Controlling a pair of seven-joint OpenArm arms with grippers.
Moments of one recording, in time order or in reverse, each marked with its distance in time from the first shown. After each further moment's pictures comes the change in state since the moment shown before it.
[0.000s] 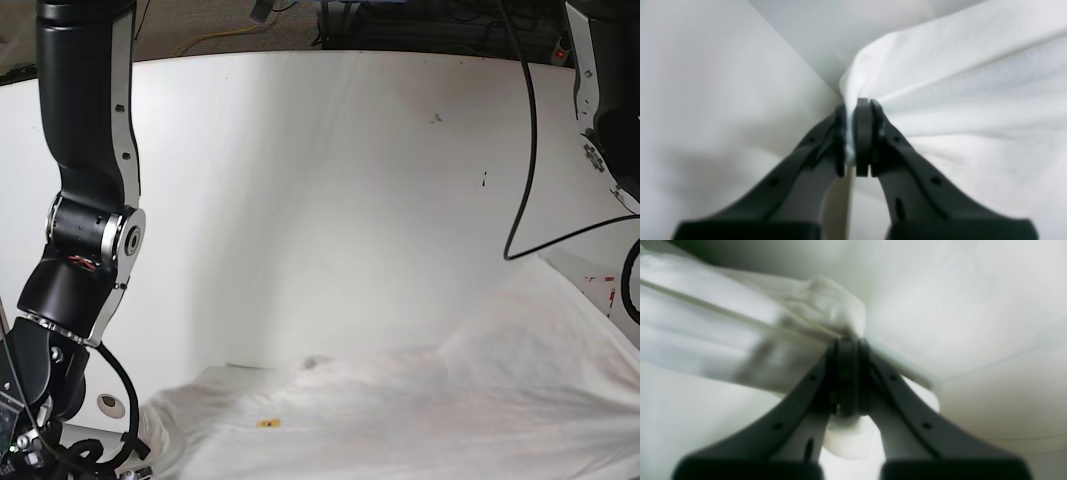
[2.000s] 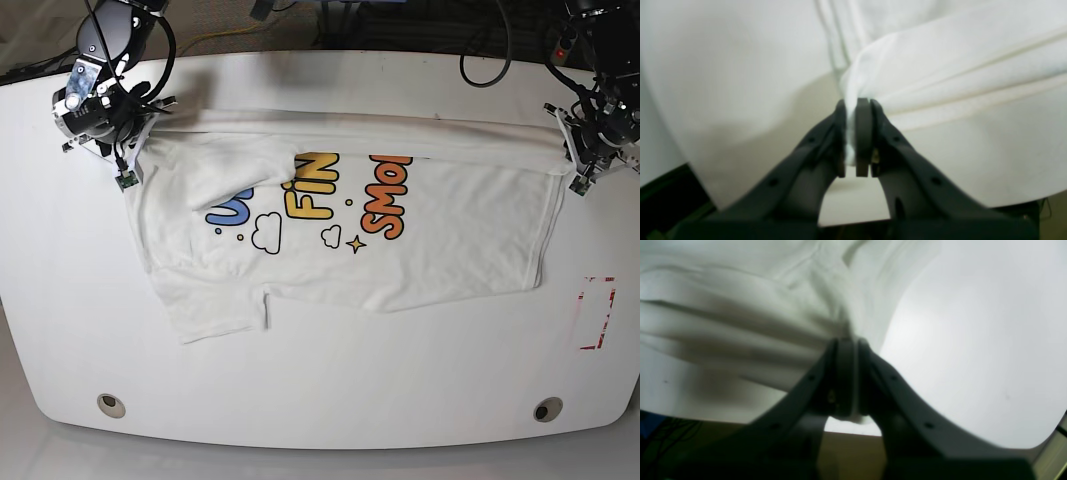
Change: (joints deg) left arm 62.2 6.5 -3.4 2.4 1.2 -6.6 -10.2; right arm -80.0 -6.0 18.9 41.0 0.0 -0.4 -8.6
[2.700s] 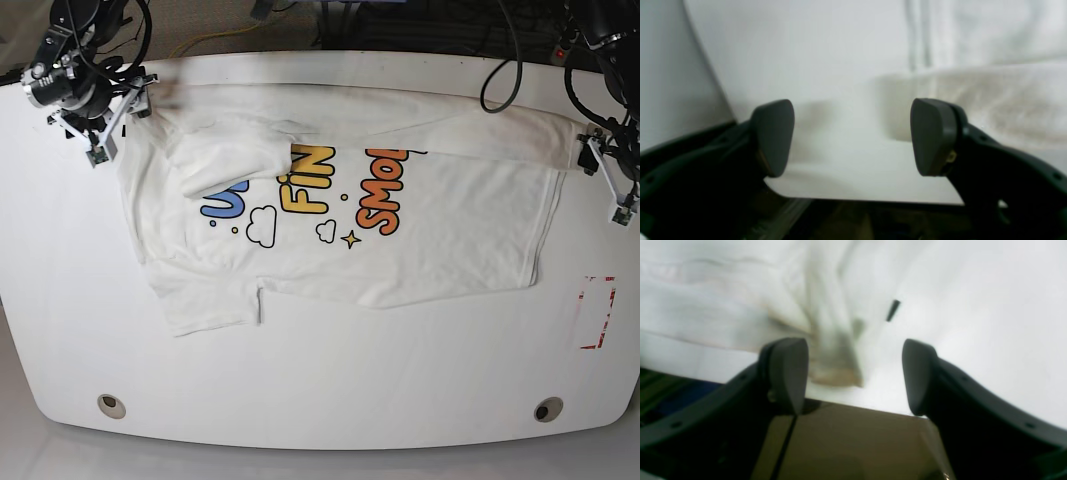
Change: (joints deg) left arm -9.6 -1.7 -8.3 1.5 -7.6 0.4 16.0; right arm -7.3 4.7 8.0 1.8 20.2 -0.2 -2.2
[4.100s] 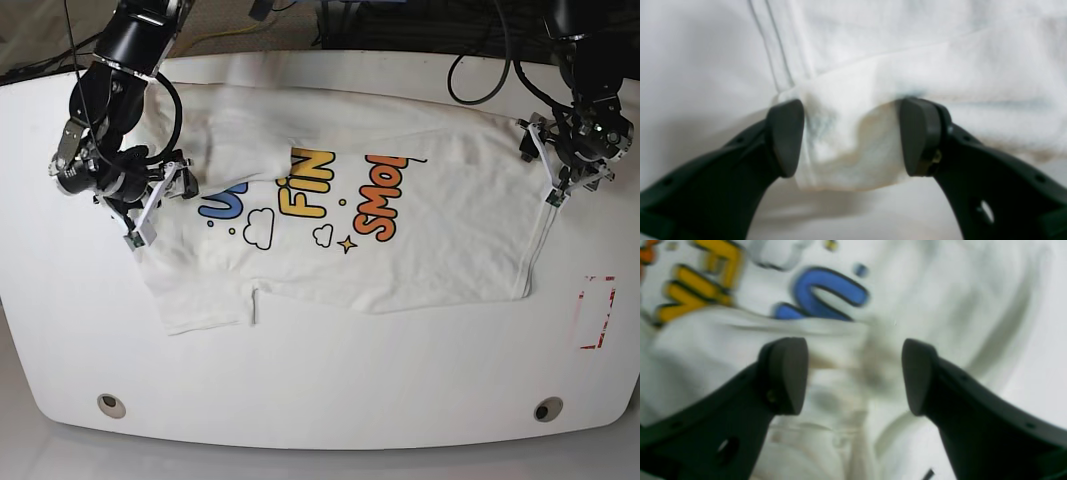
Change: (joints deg) left arm 3.7 6.5 12.0 -11.9 10.2 0.2 -18.2; right arm 23.2 -2.8 -10.0 -19.1 -0.7 0.0 1.4
